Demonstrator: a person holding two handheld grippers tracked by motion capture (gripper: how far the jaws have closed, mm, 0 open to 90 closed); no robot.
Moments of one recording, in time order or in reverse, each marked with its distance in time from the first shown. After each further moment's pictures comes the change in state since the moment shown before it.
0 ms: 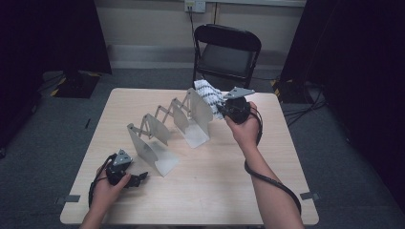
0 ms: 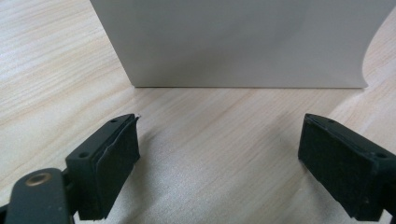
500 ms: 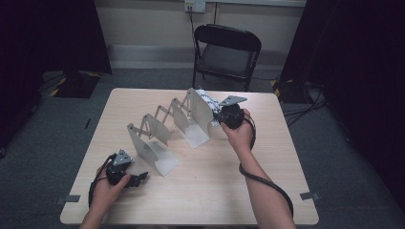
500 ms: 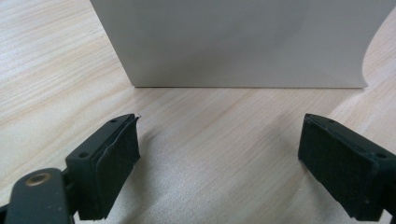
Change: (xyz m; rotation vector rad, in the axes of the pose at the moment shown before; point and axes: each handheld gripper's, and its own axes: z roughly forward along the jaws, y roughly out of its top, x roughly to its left) left arm 0.000 0.000 0.000 0.001 -0.001 0.000; right arm 0.003 -0.031 0.039 0.051 0.039 0.016
